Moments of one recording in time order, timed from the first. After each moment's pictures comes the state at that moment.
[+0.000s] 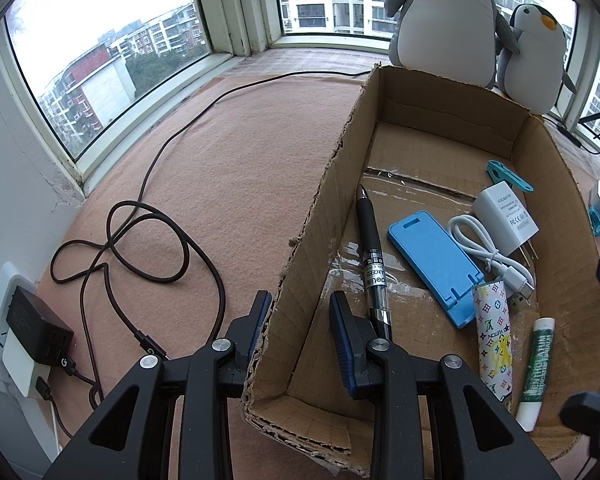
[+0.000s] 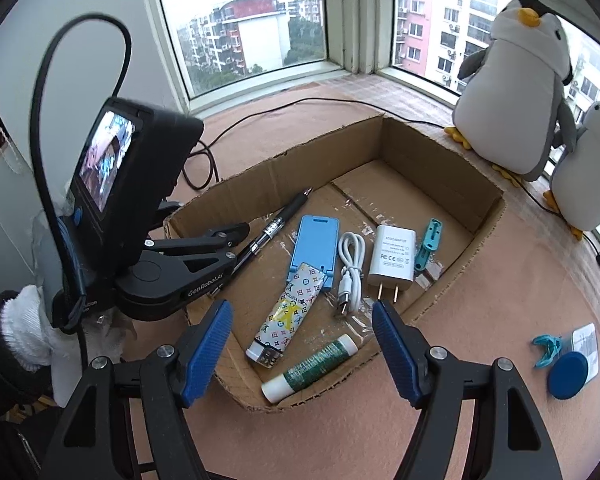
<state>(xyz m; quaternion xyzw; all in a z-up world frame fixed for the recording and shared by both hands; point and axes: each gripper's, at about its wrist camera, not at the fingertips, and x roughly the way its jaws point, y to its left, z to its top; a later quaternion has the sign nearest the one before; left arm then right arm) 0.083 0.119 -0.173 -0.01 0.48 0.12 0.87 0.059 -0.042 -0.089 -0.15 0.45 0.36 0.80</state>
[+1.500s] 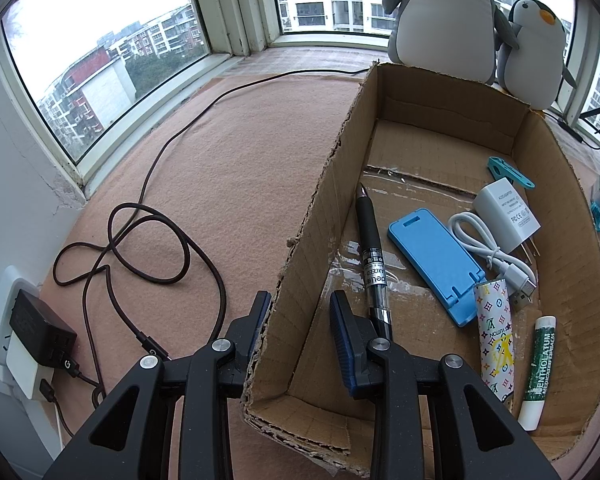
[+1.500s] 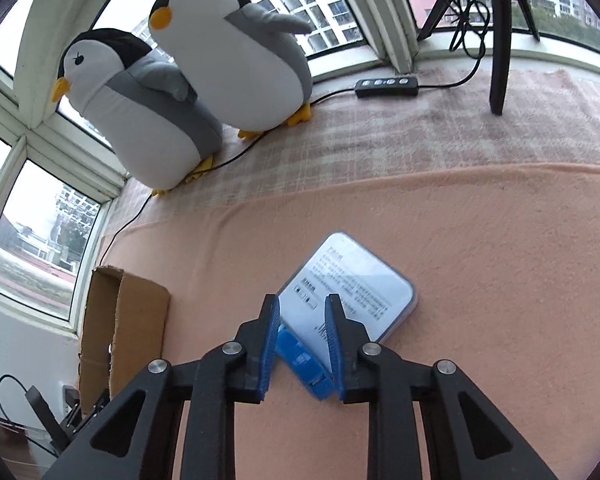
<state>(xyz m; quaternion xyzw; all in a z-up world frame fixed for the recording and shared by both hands) 0.083 0.120 -0.175 -0.01 0.48 0.12 0.87 0.215 -0.319 -0.133 0.21 0.53 0.12 0.82</state>
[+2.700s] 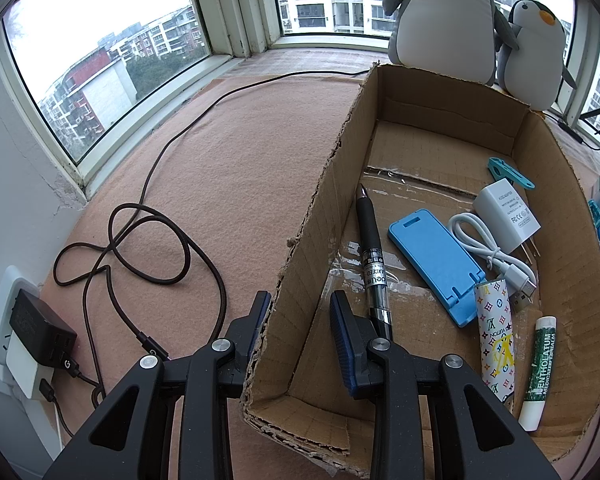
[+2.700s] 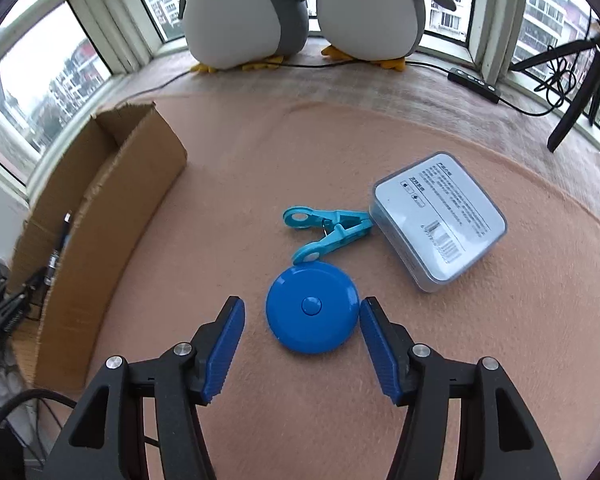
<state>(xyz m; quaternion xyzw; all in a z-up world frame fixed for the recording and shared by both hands) 0.081 0.120 -0.175 -0.01 0.48 0.12 0.87 0.162 -0.227 -0.148 -0.01 0.56 0.14 0.82</state>
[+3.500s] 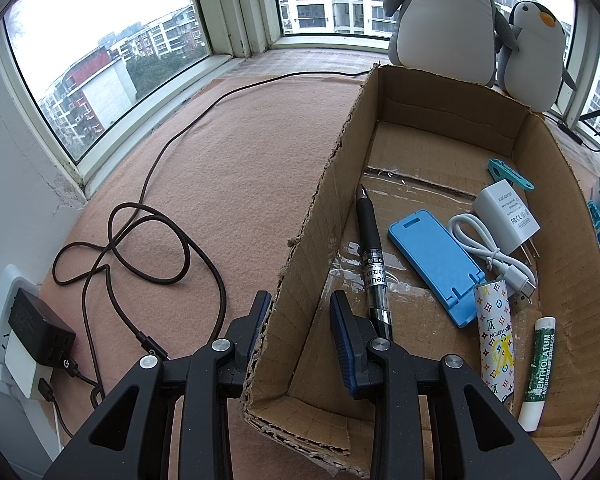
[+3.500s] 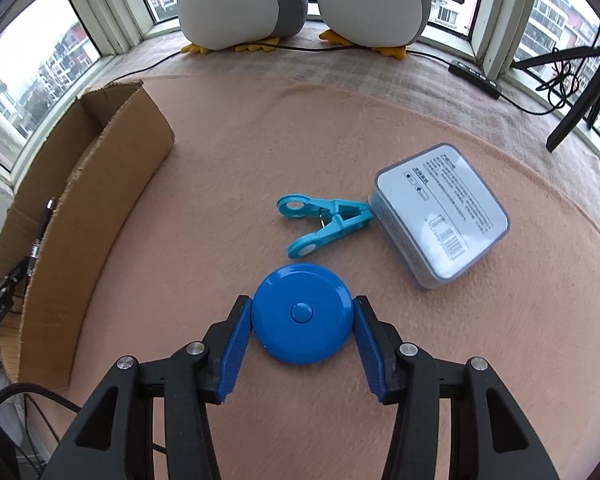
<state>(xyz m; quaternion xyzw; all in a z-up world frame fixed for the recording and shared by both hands) 0.081 0.119 -0.176 -0.01 0.48 0.12 0.87 0.166 -0.222 -0.152 -0.03 0.58 0.13 0.80</state>
